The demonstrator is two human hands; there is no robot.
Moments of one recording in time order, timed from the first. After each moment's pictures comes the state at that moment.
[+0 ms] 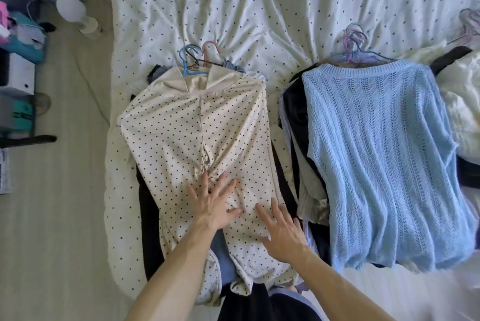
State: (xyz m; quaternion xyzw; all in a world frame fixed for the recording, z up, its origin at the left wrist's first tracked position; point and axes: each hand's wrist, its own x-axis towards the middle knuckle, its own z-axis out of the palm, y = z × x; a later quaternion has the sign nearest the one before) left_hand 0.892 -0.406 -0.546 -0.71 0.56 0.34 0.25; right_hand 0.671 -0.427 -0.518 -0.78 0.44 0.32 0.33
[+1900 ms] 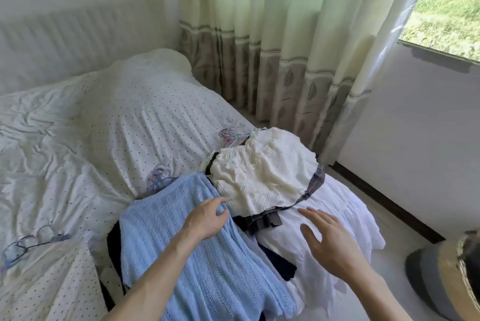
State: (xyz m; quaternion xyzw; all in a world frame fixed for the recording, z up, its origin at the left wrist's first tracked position) left_hand 0.419 -0.655 -0.268 -0.61 0.73 0.32 -0.03; right_hand 0.129 -0.535 -0.228 -0.64 0.73 -0.12 0.22
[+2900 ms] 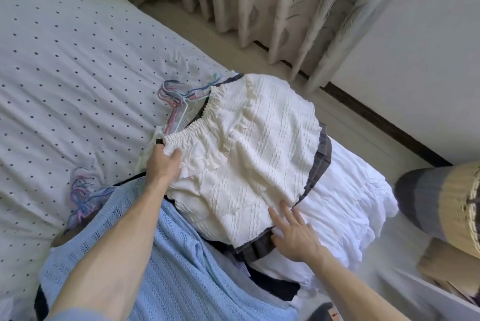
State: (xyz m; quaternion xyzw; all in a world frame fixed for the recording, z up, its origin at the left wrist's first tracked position) left_hand 0.346 -0.996 -0.461 -0.78 0.48 0.38 -0.07; right_hand 0.089 -0.745 -0.471 -0.55 0.68 0.19 0.44
